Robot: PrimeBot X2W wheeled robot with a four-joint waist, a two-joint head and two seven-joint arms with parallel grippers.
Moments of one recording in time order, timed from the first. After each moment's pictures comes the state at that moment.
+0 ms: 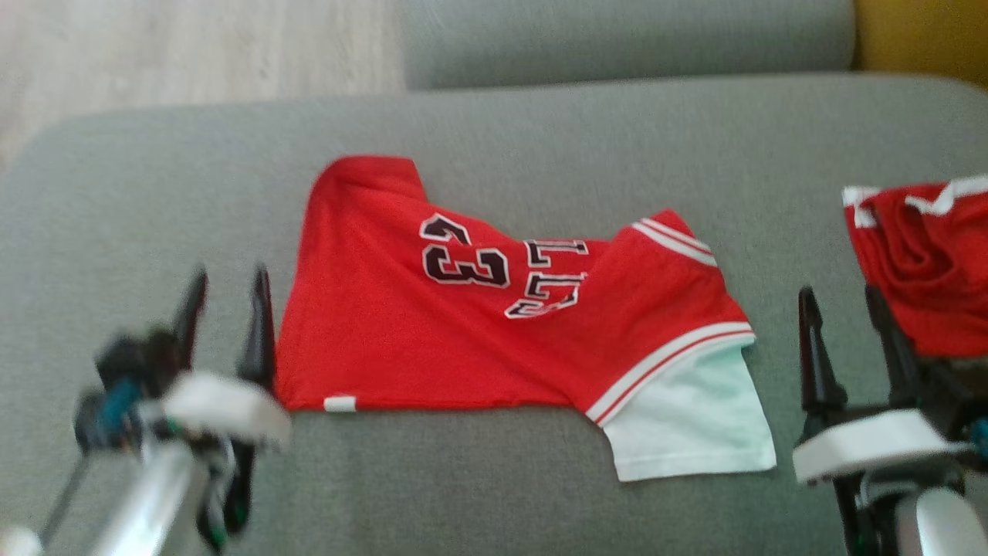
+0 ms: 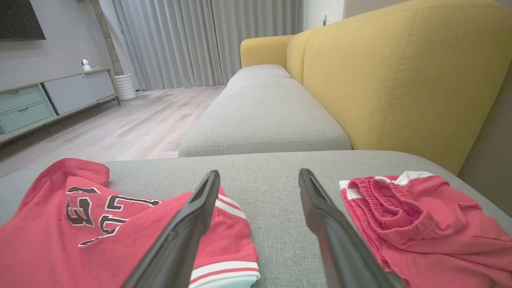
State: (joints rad) left arm -0.29 0.36 -0.43 0.34 -0.63 0.11 -0.15; right arm 0.03 -0.04 -0.07 0.00 0.11 0.12 -0.04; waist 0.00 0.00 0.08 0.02
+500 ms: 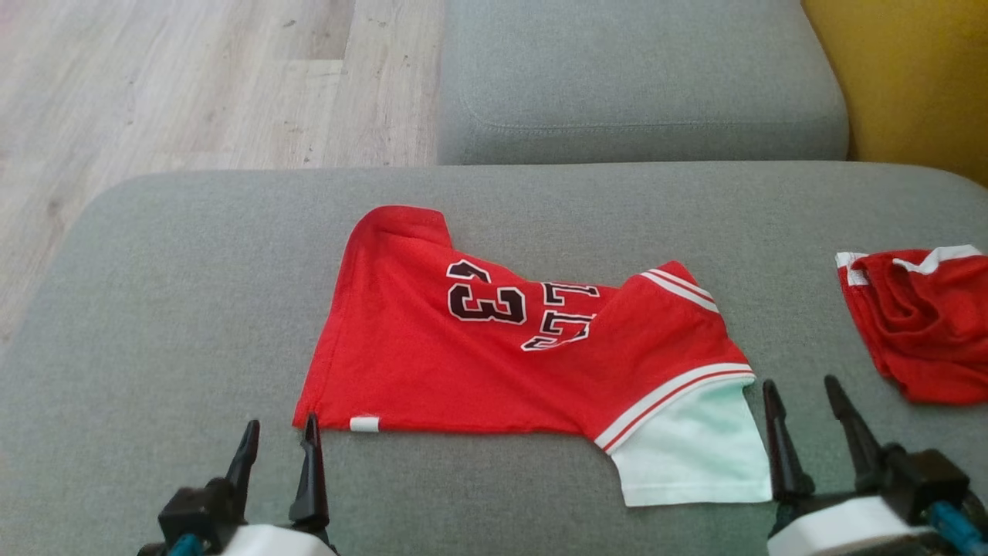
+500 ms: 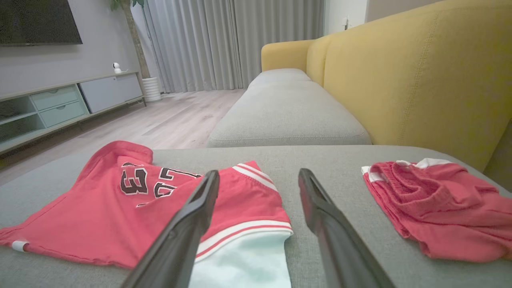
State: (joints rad) left arm 0.05 0.32 -0.49 0.12 -0.63 0.26 -0.17; right arm 0.18 -0.04 0.00 0.04 0.12 0.12 -0.11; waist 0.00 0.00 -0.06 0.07
